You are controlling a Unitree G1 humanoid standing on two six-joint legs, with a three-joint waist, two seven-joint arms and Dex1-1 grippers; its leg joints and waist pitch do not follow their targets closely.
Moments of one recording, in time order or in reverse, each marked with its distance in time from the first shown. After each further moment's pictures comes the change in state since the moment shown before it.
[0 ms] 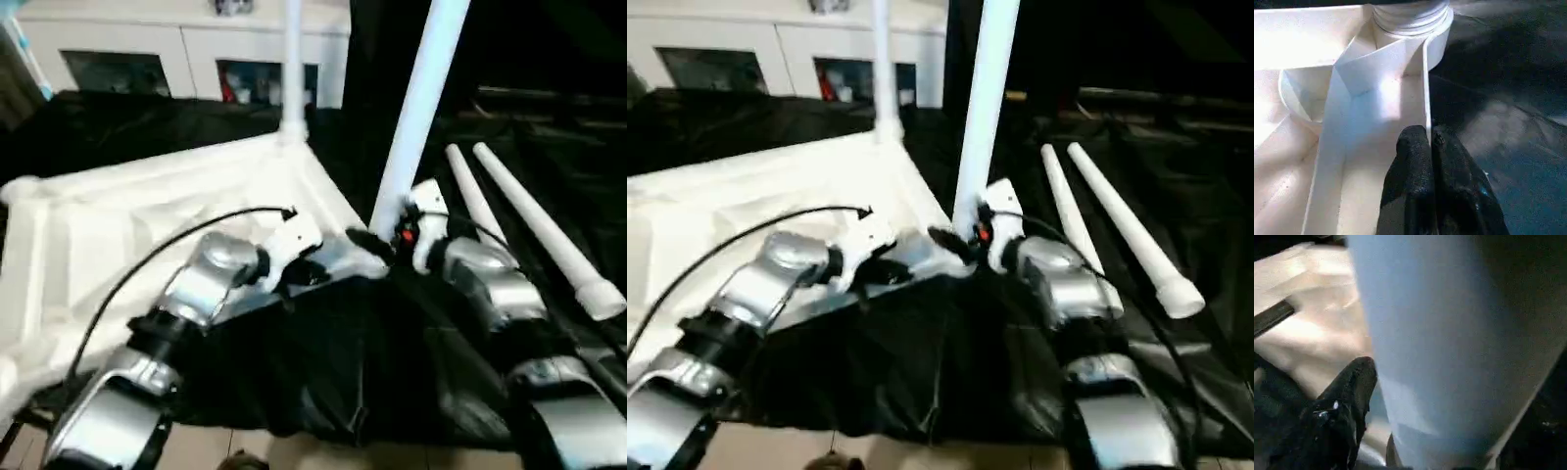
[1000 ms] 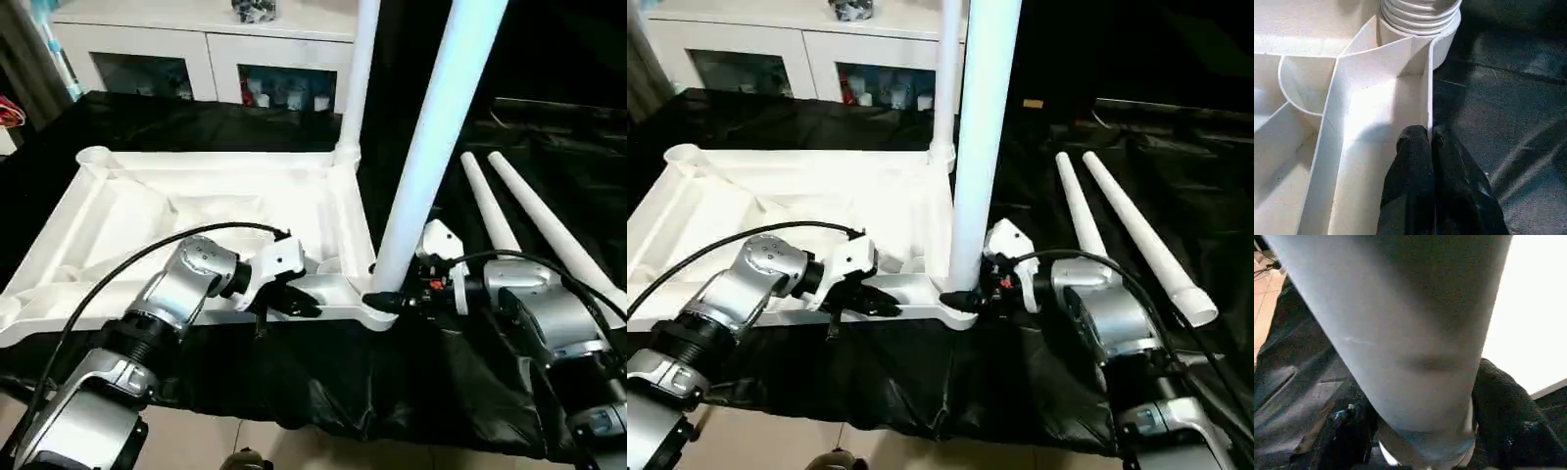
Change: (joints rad) left arm 0.012 0.078 -0.039 0.068 -0.033 -0.173 -0.265; right arm 0.172 -0.191 0.138 -0.358 -0.002 0.155 0.311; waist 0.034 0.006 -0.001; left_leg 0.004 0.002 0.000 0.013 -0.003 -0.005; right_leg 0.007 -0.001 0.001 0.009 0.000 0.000
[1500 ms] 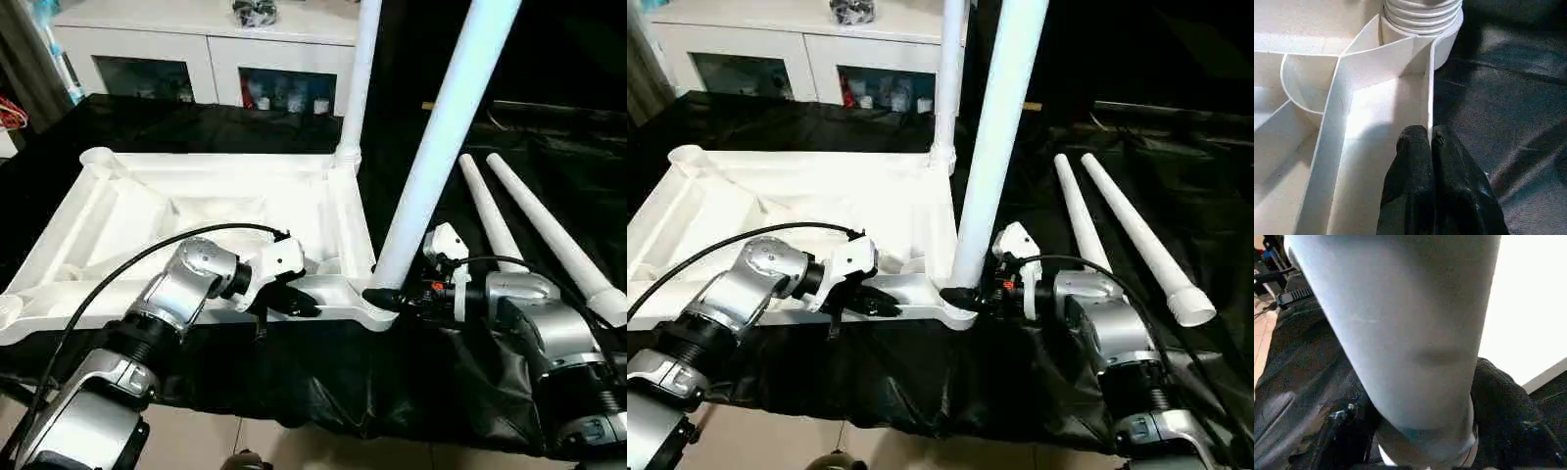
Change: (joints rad) left arm 0.000 -0.004 0.002 0.015 0.003 0.002 0.019; right arm 0.038 0.061 -0.070 0.060 0.057 0.003 -0.055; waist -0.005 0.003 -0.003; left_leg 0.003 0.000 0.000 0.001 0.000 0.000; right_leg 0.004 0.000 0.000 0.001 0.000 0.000
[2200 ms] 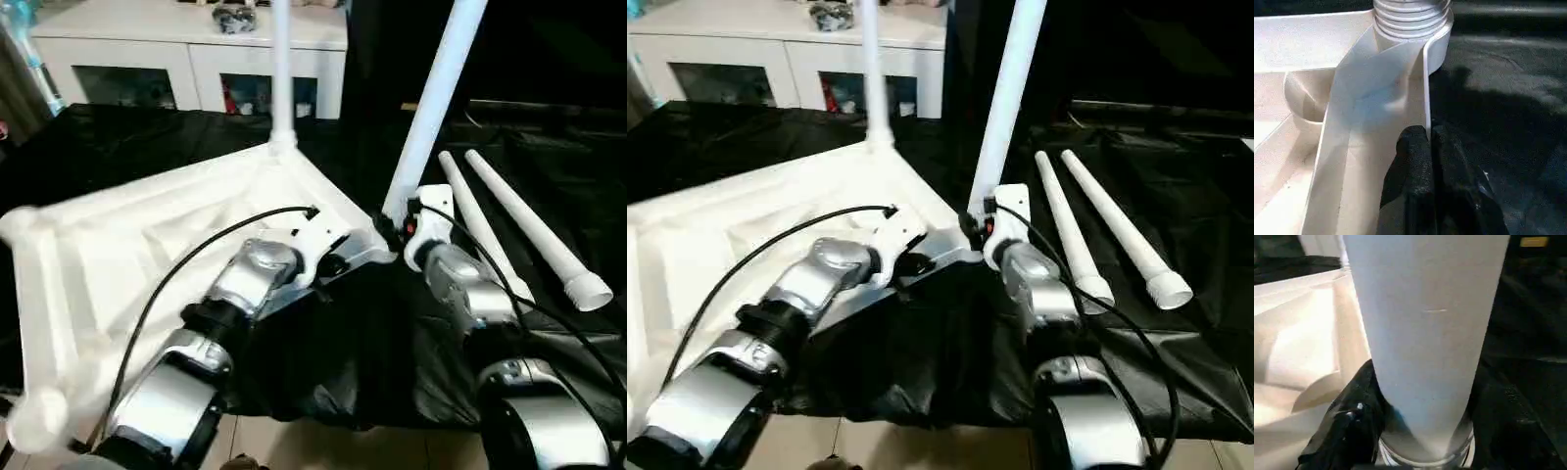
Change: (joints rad) left arm -0.137 -0.312 0.100 0.230 0.067 0.156 0.592; right arm -0.280 0.316 -0.217 0.474 -0.076 -0.193 -0.893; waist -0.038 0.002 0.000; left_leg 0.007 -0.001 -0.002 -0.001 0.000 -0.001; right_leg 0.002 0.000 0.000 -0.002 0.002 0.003
